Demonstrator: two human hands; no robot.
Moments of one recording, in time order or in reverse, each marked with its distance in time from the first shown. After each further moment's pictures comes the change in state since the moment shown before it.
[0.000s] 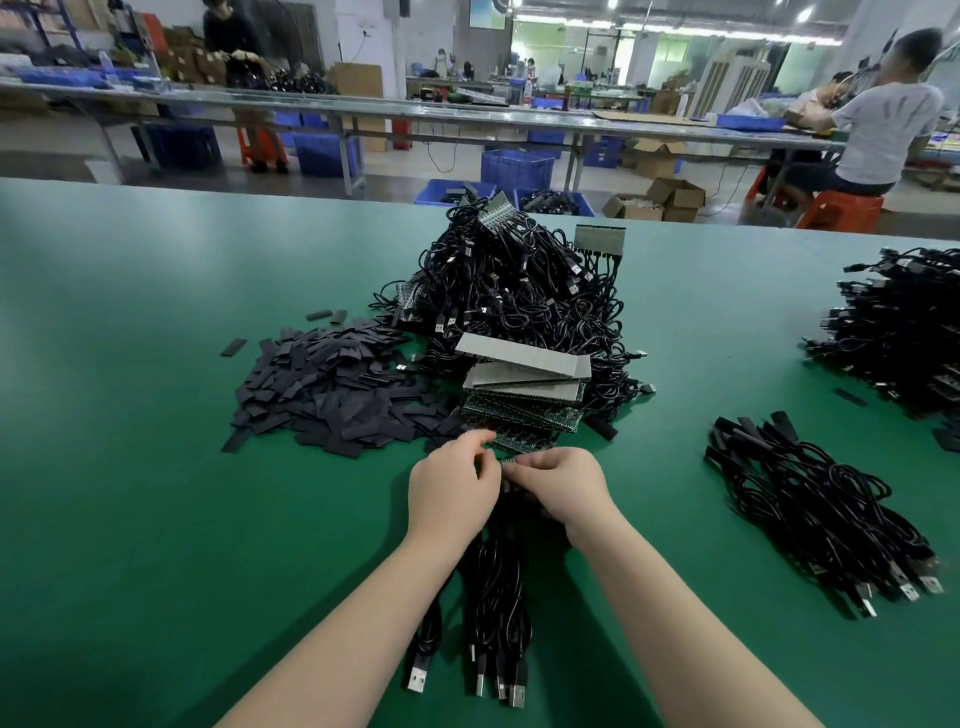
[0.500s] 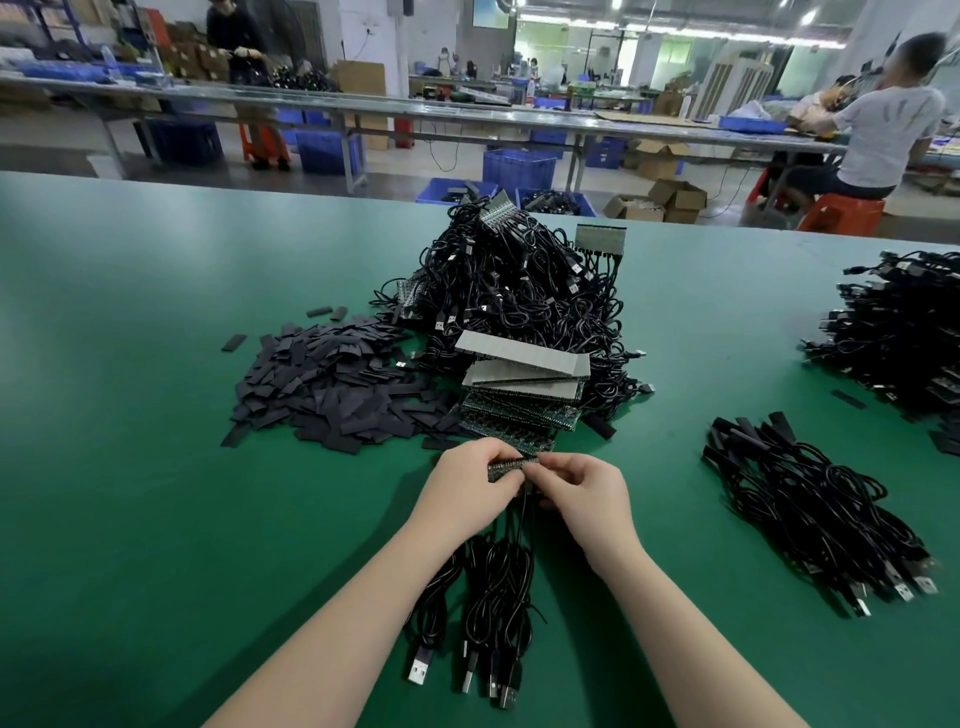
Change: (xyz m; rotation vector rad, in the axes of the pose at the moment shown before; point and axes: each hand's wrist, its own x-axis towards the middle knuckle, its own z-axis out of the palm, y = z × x) left_hand 0.003 0.004 -0.004 -0.120 -0.272 0.054; right_hand -0.007 0.029 -0.017 0.153 0.090 -0.205
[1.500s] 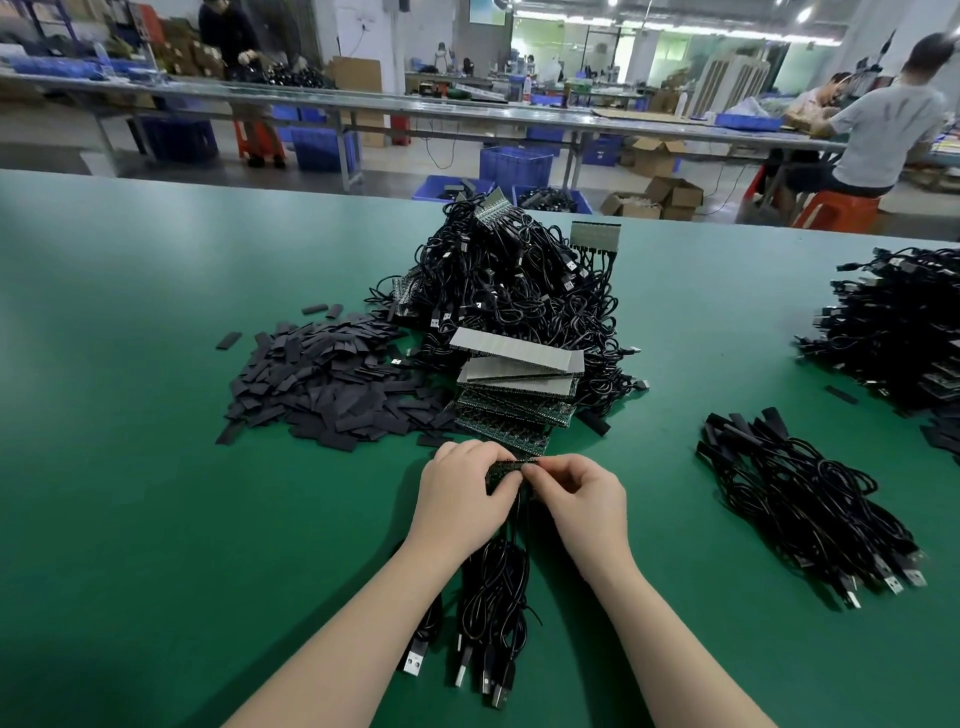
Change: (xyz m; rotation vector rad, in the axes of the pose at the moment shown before) left_hand -0.015 -0.001 0.012 0.177 0.209 0.136; right_hand -0.013 0.008 0.002 -0.038 0.114 -0.175
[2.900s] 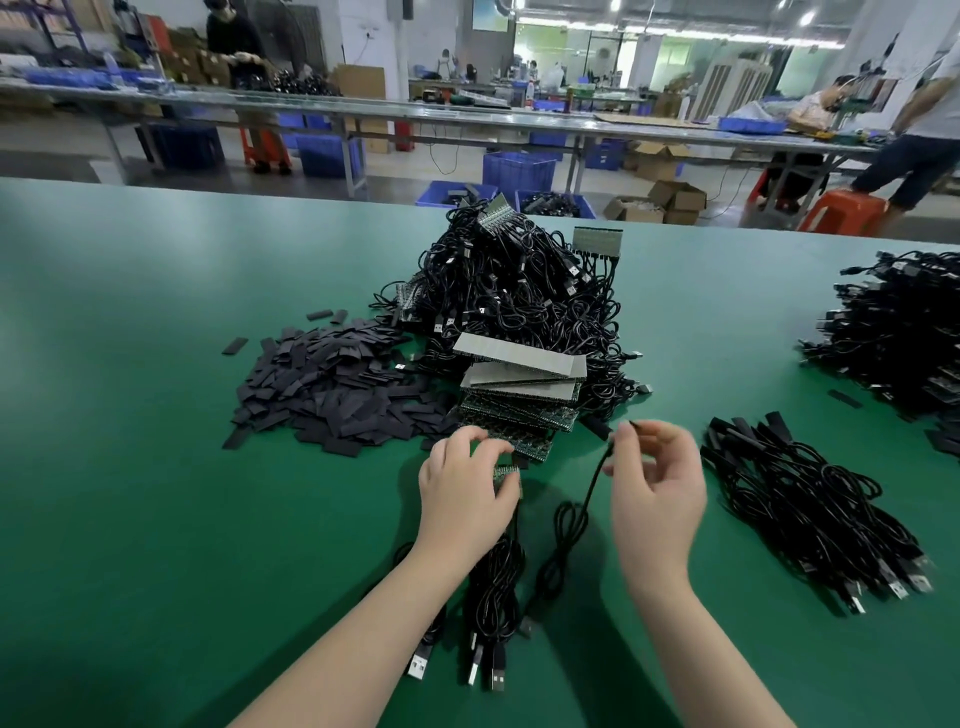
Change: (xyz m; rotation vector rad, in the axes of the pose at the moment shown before) left_hand 0.000 0.003 0.004 0.111 0.009 -0.092; right_hand -0.017 -0.055 -0.031 0.213 0.402 -0.100
